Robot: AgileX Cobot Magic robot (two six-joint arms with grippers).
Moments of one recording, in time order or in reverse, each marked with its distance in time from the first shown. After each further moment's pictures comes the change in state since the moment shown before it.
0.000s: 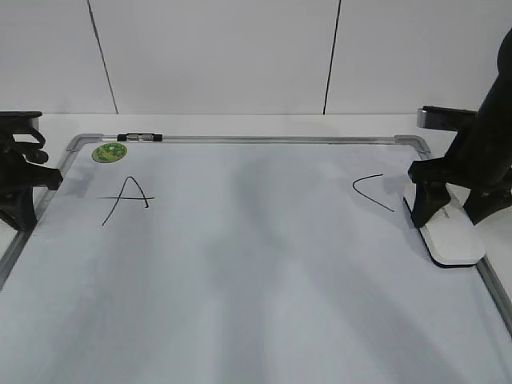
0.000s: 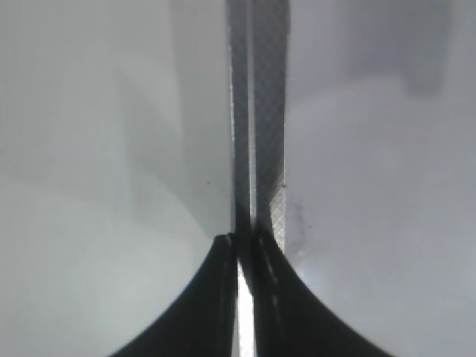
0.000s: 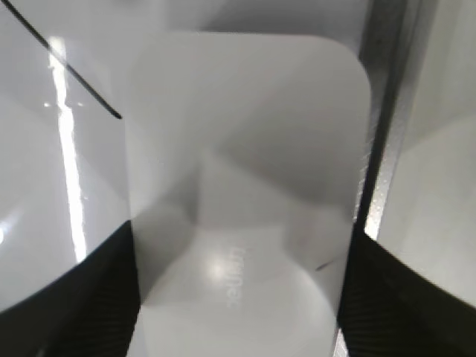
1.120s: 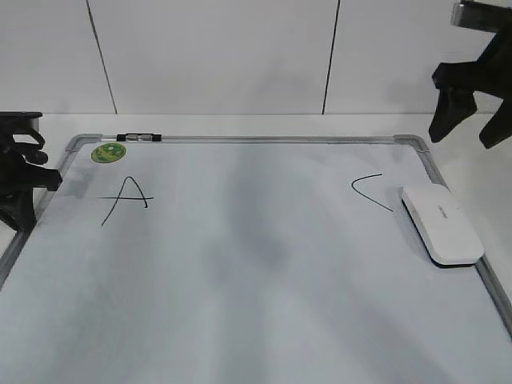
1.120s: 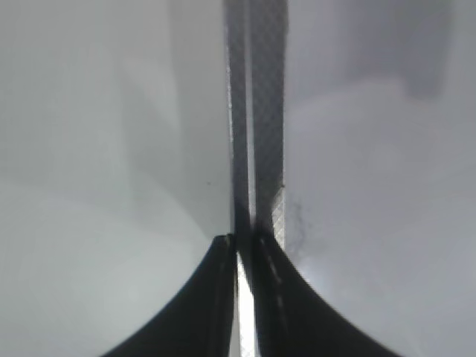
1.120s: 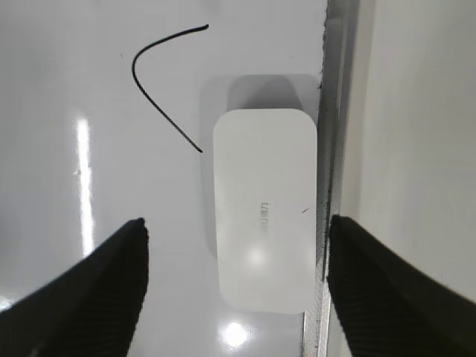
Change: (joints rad) left arm 0.000 0.000 0.000 0.004 0.002 0.004; right arm 0.000 -0.167 -0.190 0.011 0.143 0.087
